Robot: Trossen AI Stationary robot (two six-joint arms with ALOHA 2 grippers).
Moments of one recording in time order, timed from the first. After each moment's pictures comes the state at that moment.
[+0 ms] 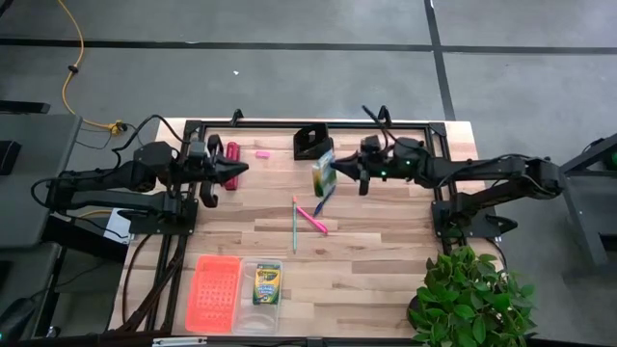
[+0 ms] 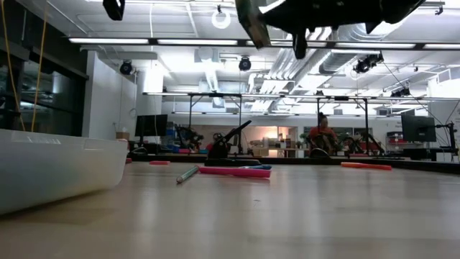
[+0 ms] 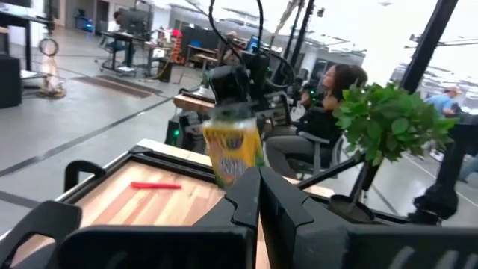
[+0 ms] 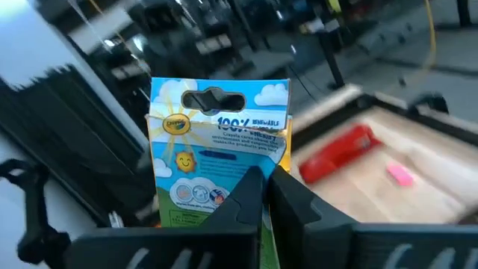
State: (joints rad) left arm 0.22 0.59 0.65 -0.02 0.00 -0.24; right arm -0.19 1.20 0.73 0.45 -0.12 0.48
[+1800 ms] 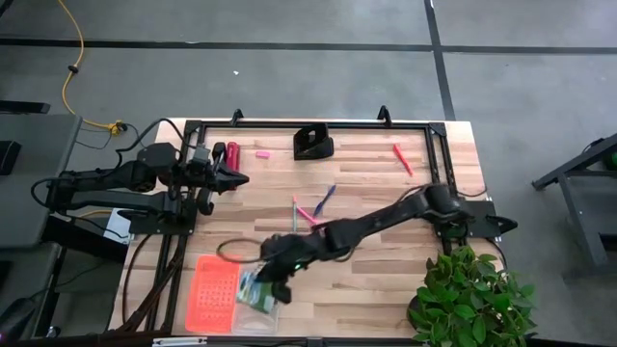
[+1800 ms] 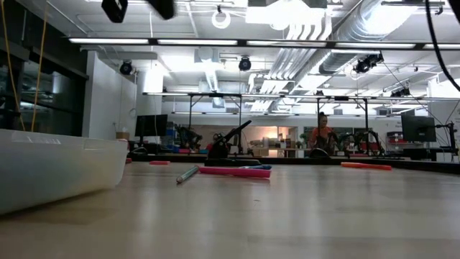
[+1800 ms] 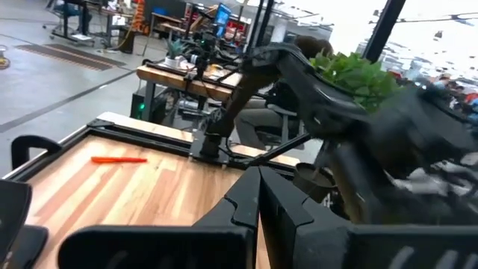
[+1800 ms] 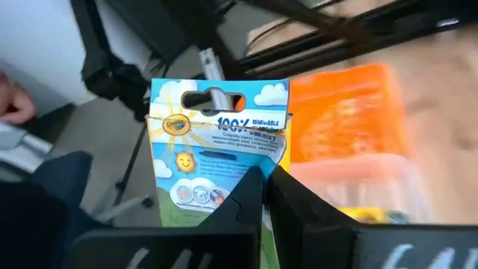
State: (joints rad) left arm 0.22 0.59 0.65 -0.09 0.15 -0.26; right arm 0.33 2.19 1.93 -0.20 -0.12 0.52
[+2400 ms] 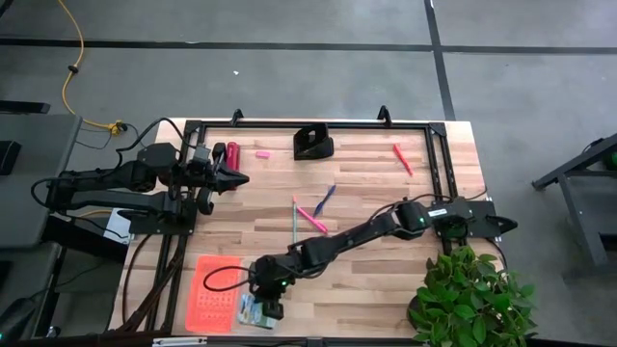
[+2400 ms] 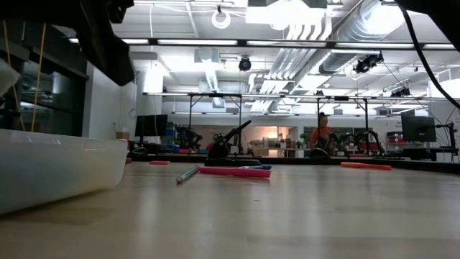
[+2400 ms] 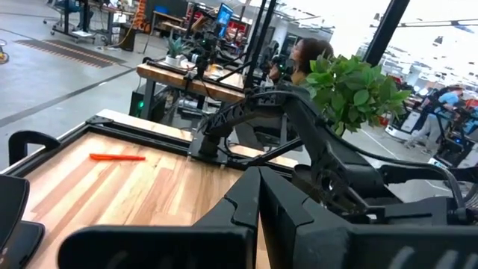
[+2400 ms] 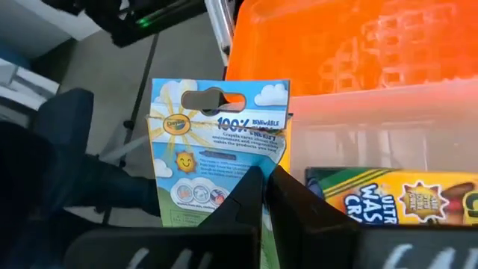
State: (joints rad) left arm 0.22 0.59 0.65 -0.09 0.14 -0.28; right arm 0.35 2.49 2.22 -0.38 -0.26 0.51
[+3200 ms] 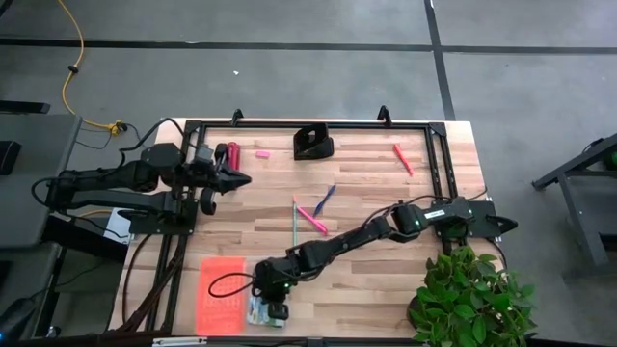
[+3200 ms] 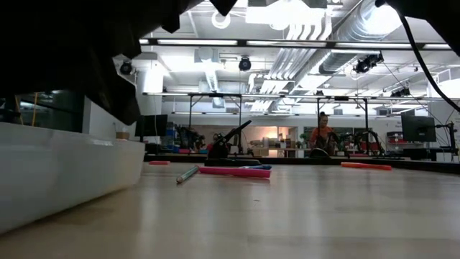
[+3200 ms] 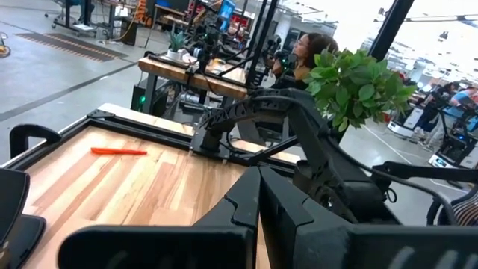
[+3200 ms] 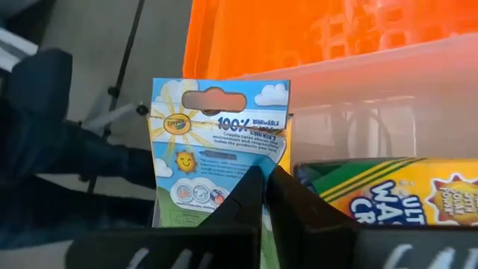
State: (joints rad) left arm 0.22 0.61 0.65 -0.08 0.14 -0.29; right arm 0.35 2.55 2.22 -0.44 -0.28 0.44
